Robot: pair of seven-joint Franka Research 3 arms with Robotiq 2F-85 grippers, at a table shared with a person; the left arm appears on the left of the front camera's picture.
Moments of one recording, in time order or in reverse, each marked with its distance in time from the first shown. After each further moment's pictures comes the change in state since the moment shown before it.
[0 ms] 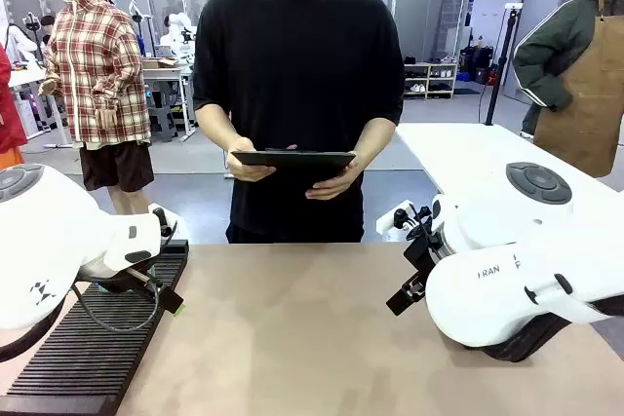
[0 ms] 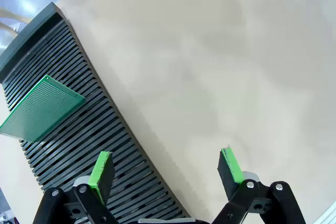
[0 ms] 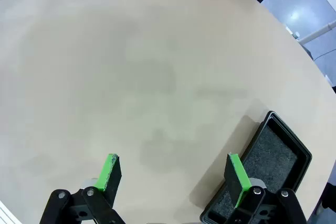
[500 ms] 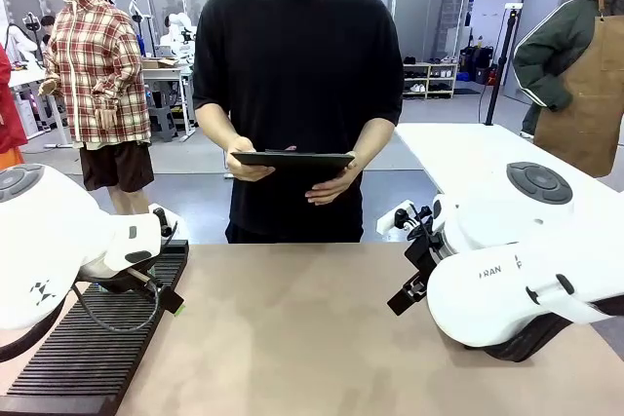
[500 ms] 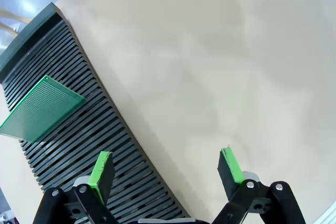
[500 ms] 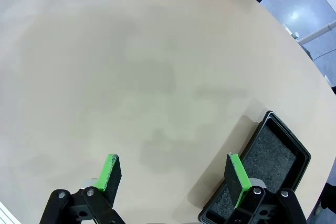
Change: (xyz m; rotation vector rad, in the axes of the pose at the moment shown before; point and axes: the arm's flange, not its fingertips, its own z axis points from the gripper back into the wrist) left arm 0.000 0.000 0.000 0.000 0.000 -0.001; right arm 0.000 -0.002 0.000 -0.003 0.001 0.005
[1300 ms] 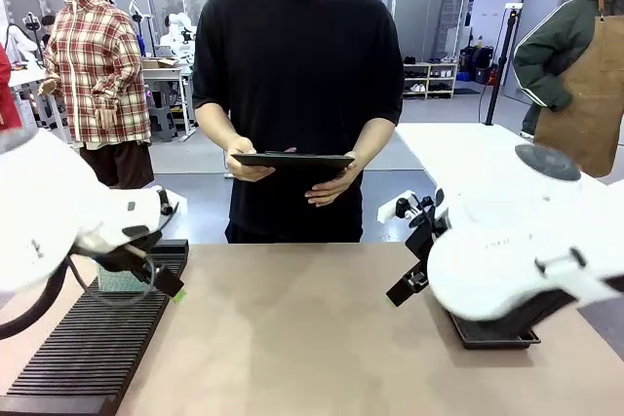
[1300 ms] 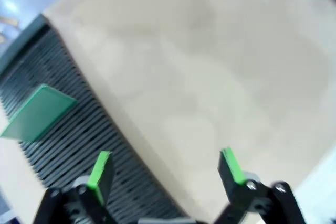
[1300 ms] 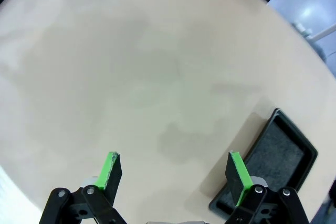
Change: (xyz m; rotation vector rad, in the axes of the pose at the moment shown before) left arm 0.029 0.002 0.049 -0.134 0.042 -0.010; right arm 0.014 -0.006 0.031 0.112 0.018 -0.035
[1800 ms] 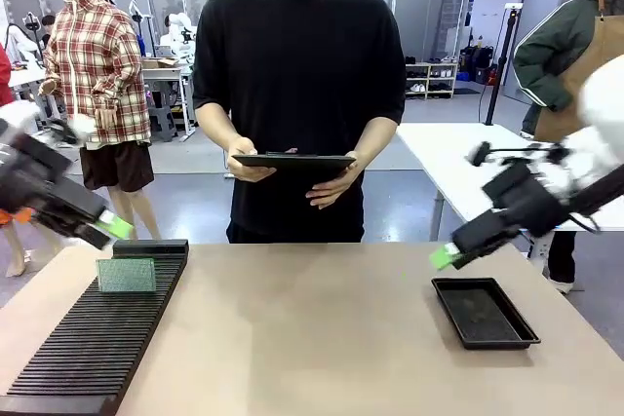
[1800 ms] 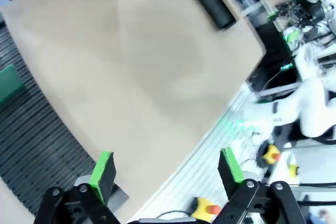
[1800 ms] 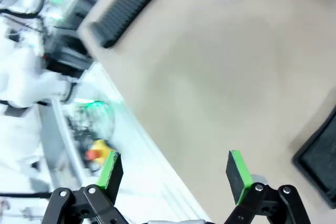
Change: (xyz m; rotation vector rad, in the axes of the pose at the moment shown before) left arm -0.040 0.073 0.125 -0.530 -0.144 0.249; right arm -0.043 -0.061 0.111 0.635 -0.075 -0.196
